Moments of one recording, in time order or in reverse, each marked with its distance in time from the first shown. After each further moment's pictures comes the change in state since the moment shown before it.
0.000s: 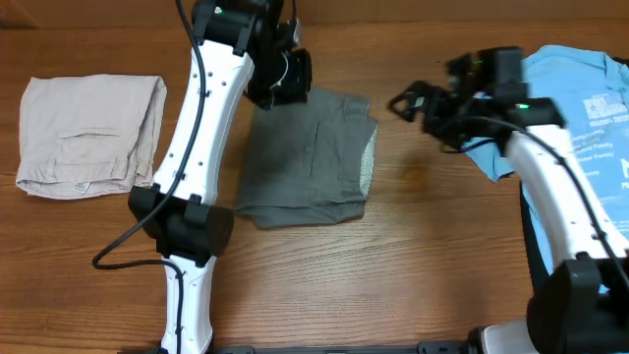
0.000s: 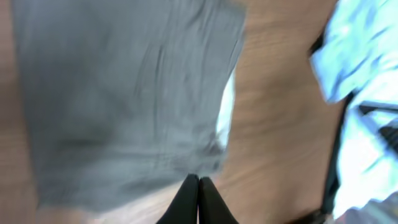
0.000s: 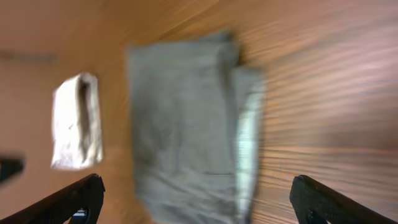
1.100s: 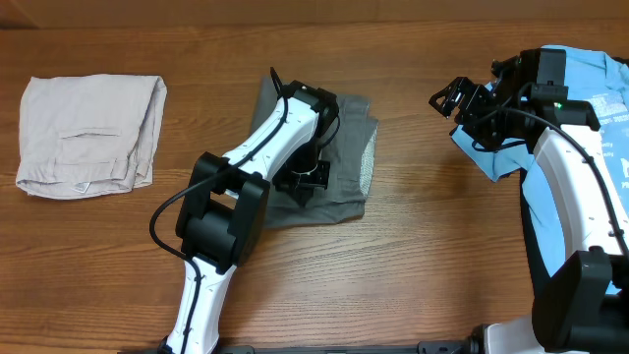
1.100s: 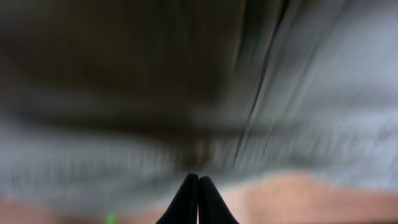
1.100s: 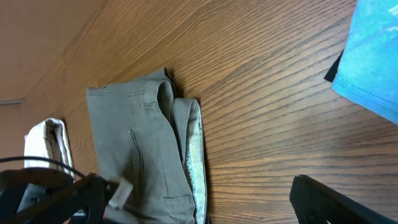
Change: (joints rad) left arm -0.172 0.028 -0.729 0.214 -0.194 -0.002; right arm -0.113 0.009 0.000 -0.010 0.078 0.000
